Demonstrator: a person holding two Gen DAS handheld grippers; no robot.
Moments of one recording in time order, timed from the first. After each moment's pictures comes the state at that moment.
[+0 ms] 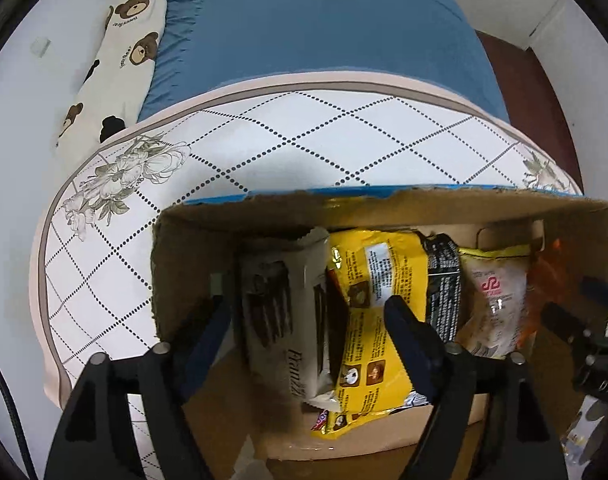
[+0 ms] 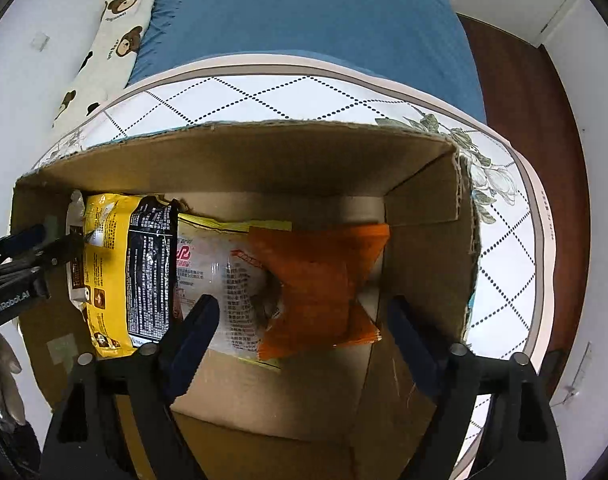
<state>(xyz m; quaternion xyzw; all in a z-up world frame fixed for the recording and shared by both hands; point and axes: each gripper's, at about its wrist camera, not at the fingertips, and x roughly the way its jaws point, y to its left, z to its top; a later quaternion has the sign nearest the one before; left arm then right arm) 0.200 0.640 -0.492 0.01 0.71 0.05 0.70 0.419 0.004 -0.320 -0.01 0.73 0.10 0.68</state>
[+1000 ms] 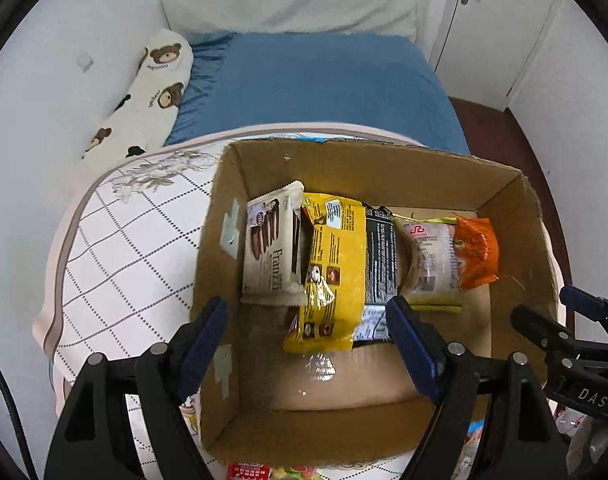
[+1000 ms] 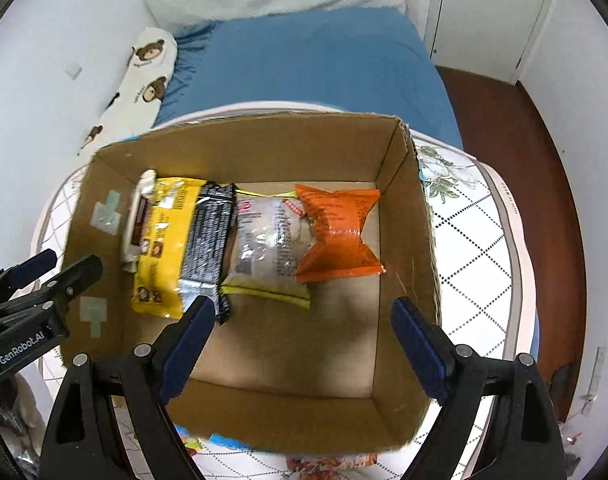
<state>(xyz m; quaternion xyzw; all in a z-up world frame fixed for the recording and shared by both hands) 0.076 0.613 -0.398 -0.01 0.58 0.06 0.81 0.308 0.005 -0.232 0.00 0.63 0.10 0.77</state>
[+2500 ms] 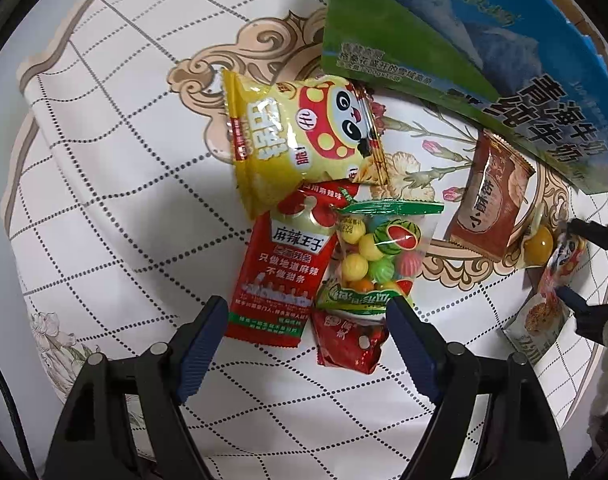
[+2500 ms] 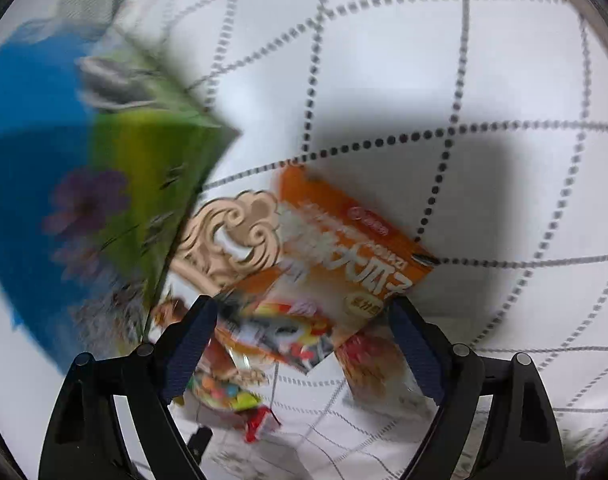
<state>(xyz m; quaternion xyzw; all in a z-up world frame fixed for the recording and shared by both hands) -0.121 0.656 -0.502 -0.07 0.72 0.12 0.68 0.130 -0.116 -0.417 0.41 0.71 -0.05 0.58</state>
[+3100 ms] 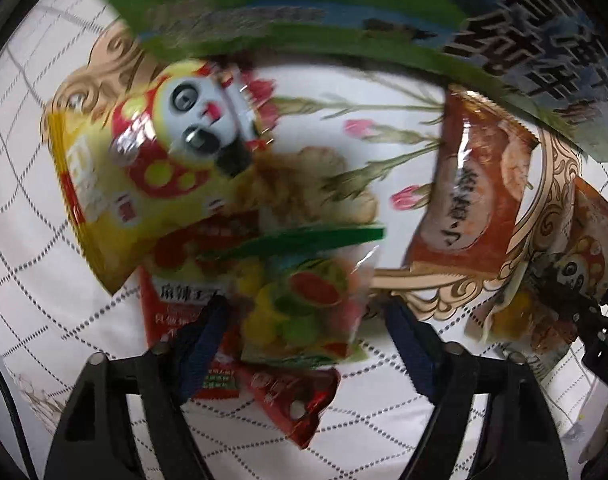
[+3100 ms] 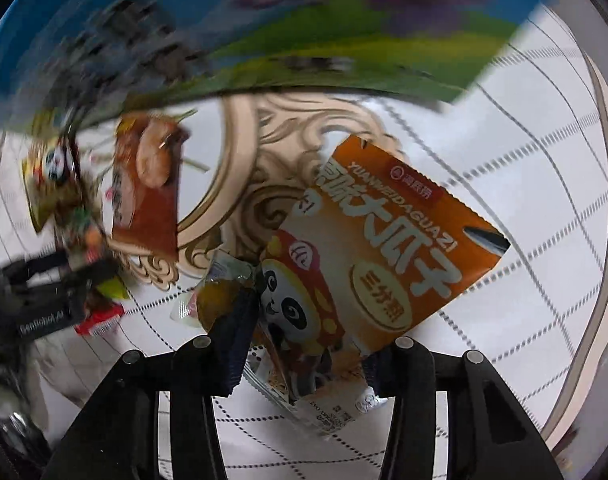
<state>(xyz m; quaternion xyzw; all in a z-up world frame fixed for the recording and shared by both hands) -0.062 0.611 -0.567 -0.02 0.74 0.06 0.67 0.119 -0.004 -0.390 -0.04 0.74 0.15 0.65</state>
